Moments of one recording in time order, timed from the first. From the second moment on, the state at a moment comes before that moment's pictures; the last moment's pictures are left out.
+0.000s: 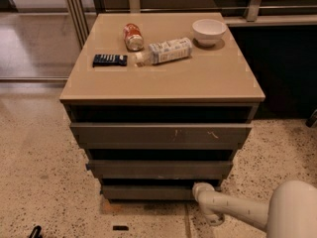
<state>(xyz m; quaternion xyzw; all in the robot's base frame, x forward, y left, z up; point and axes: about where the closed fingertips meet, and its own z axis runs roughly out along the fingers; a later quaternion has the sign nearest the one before) 0.619 -0.214 0.207 0.05 0.92 0.01 0.39</state>
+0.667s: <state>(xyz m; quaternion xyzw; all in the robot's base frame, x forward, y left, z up) 0.618 -0.219 0.202 0.04 0.93 0.01 0.36</state>
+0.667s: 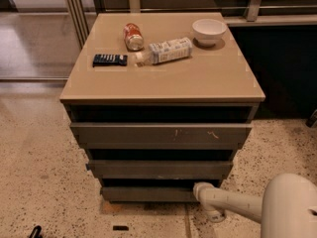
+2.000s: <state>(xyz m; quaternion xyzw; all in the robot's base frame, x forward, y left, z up) 0.574 -0.229 0.188 0.06 0.96 0.06 0.27</state>
